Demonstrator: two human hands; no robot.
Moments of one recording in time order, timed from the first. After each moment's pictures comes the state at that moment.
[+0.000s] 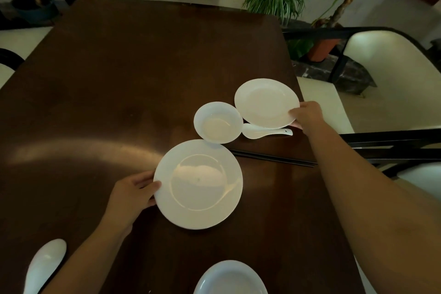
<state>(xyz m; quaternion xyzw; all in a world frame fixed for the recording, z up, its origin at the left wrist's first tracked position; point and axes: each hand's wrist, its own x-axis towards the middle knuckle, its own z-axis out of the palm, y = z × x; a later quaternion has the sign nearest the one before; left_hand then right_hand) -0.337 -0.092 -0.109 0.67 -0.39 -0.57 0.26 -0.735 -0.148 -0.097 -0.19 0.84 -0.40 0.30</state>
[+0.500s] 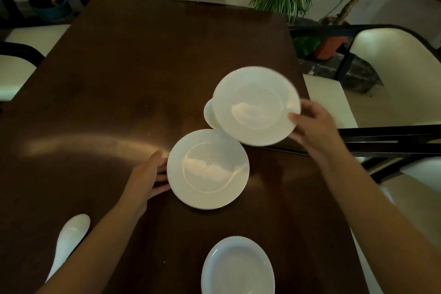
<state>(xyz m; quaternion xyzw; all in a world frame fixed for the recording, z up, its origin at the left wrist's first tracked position) -0.345 -0.087 -0.085 0.67 -0.31 -0.62 0.26 -0.650 -0.060 -0.029 -0.22 0.67 -0.57 0.43</state>
